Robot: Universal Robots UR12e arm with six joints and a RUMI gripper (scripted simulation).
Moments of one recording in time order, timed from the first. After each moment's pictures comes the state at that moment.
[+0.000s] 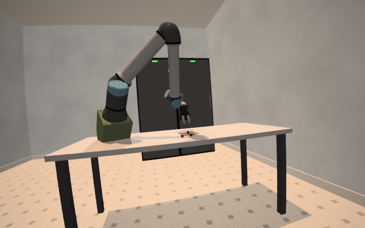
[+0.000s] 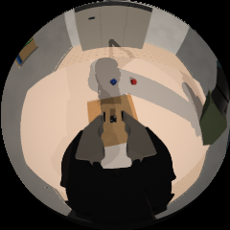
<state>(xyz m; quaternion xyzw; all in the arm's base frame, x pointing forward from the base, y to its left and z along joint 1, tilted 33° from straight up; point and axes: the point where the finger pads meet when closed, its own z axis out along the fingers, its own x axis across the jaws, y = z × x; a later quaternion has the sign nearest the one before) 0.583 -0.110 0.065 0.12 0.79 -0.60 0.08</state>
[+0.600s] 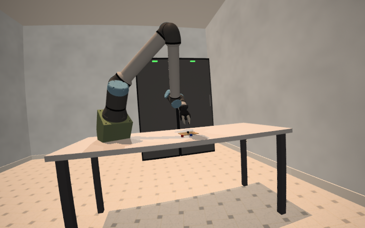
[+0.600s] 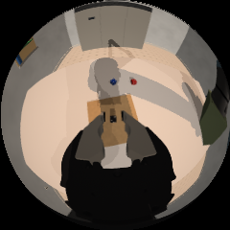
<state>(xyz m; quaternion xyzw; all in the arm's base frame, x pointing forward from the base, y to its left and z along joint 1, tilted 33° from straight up) 0.583 -0.110 0.064 0.12 0.78 -0.60 0.07</state>
